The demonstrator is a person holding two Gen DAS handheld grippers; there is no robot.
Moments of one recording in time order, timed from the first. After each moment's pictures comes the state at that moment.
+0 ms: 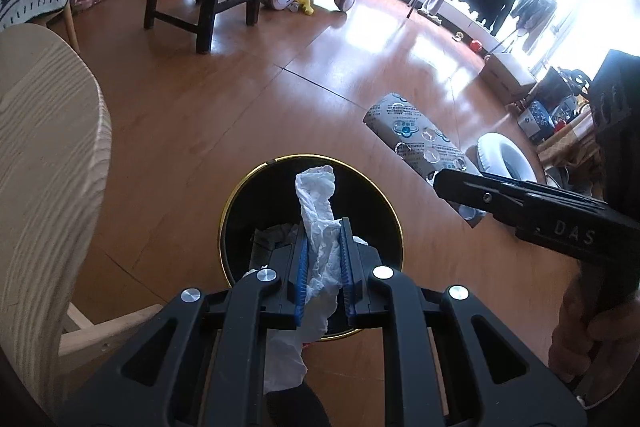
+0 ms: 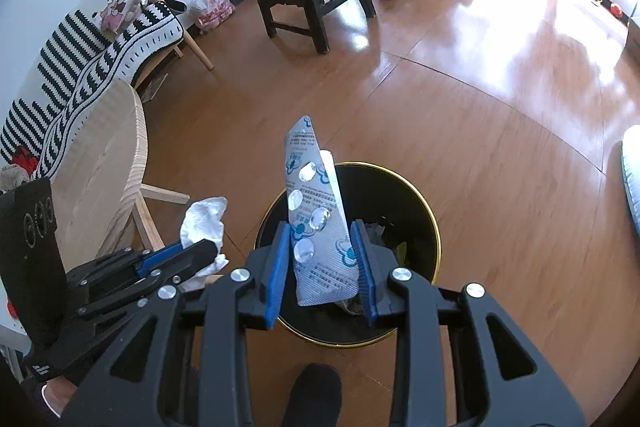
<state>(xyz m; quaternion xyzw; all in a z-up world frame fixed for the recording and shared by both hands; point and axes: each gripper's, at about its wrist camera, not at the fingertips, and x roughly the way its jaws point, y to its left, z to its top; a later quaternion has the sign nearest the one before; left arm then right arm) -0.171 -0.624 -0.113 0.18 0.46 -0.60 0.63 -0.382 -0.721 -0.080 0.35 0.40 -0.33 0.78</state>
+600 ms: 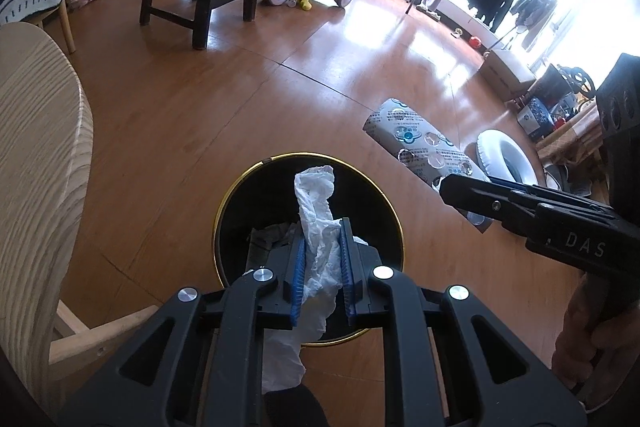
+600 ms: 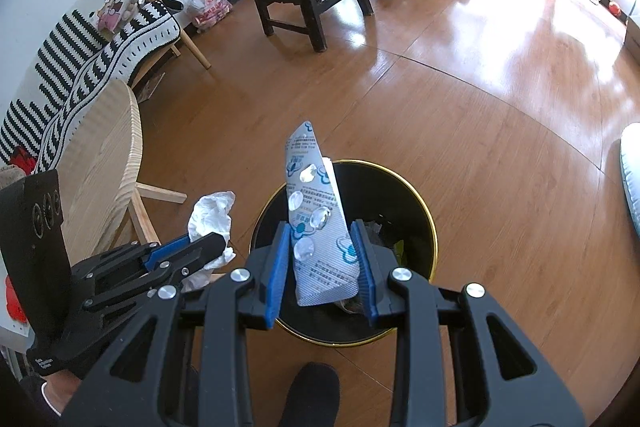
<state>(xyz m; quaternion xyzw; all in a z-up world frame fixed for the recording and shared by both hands) -0.171 -0.629 -0.119 0.18 0.46 -0.60 0.62 -0.378 -0.721 -0.084 0.35 0.40 -0.33 0.78</state>
